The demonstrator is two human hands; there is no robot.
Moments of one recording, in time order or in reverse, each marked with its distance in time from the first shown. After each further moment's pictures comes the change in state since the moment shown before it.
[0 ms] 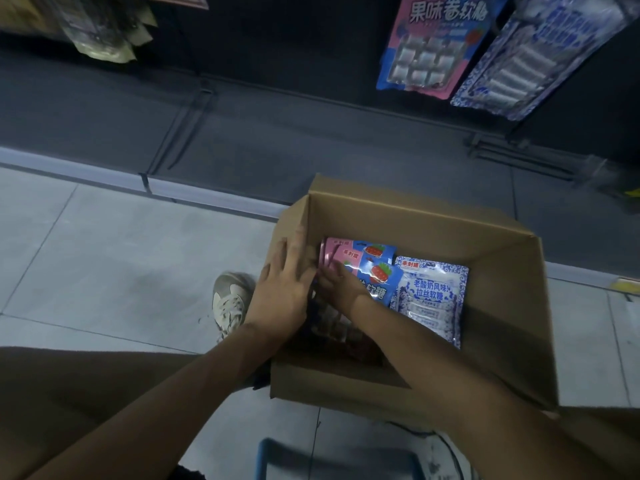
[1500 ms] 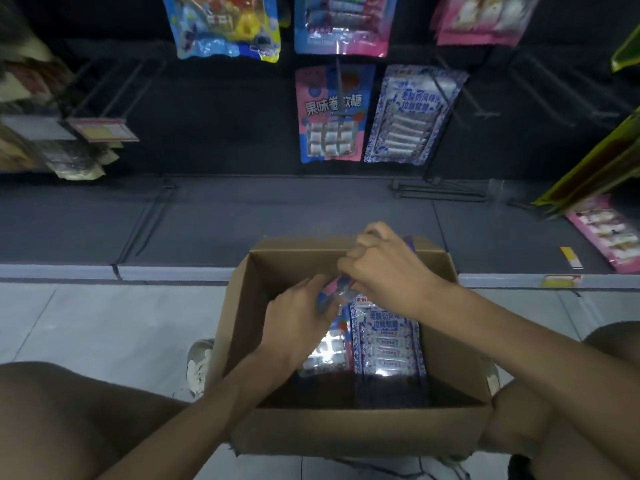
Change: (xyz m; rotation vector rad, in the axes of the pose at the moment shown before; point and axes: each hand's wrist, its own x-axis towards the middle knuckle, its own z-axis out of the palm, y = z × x) left_hand 0.037 0.128 -0.038 -0.253 -0.130 0.029; right_hand -0.257 0.156 -0.027 0.448 0.777 0.340
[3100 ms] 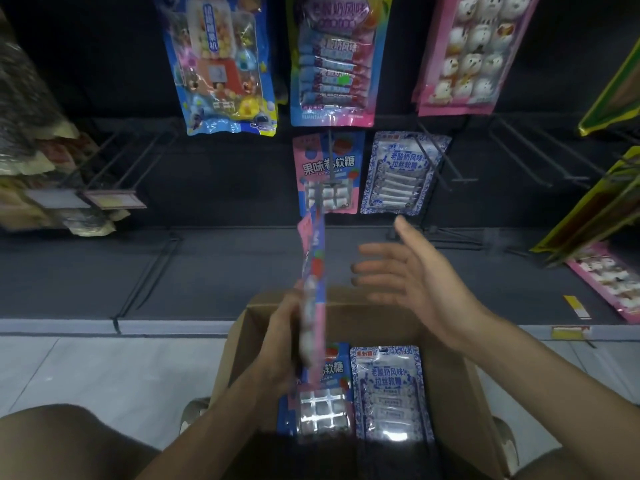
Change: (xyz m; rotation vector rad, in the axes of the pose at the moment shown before) left_hand 0.052 0.037 -0.038 -1.306 -0.057 -0.570; right_hand -0.014 0.042 -0.075 1.805 0.232 0.812
